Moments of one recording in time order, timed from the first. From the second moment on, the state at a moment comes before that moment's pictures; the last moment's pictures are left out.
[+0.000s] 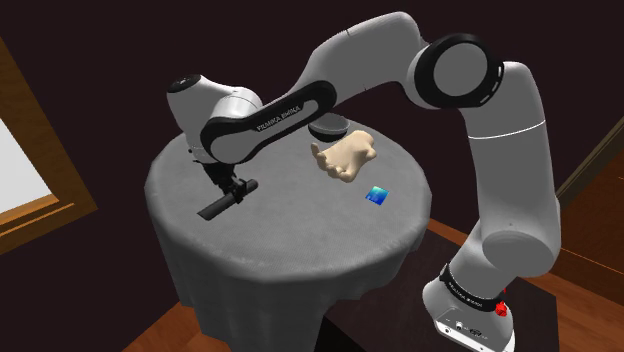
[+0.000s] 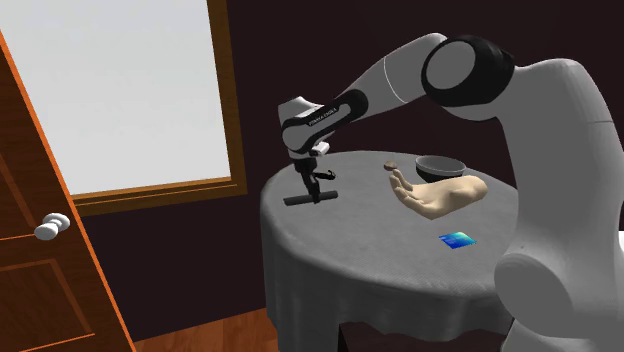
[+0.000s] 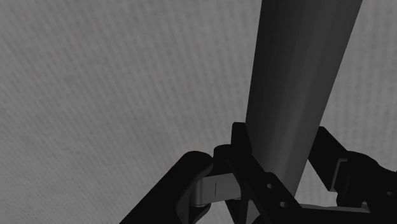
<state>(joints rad) -0.04 0.60 0.56 -1.59 -0.54 1.94 2.20</state>
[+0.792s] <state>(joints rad) -0.04 0.54 0.58 -1.54 -0.50 1.83 2.16</state>
